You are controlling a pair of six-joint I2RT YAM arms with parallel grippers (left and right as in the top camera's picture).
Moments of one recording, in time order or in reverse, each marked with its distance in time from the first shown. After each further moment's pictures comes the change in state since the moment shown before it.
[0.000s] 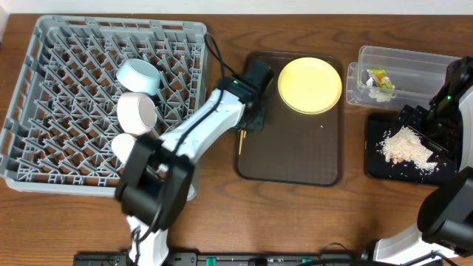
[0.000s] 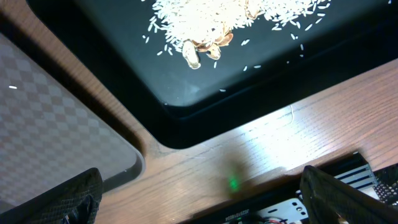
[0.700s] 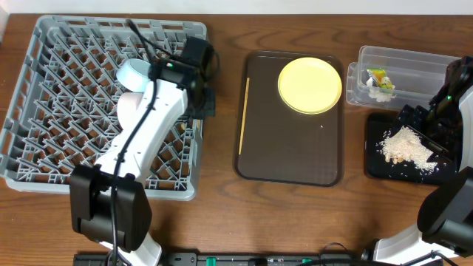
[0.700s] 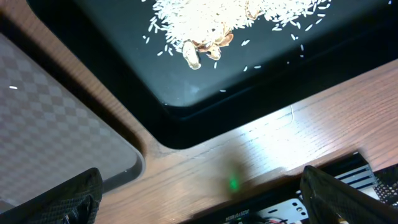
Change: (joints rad) left arm 0.276 -0.180 0.000 -0.225 -0.050 0.095; right arm 0.000 0.000 0.000 0.001 0.000 0.000
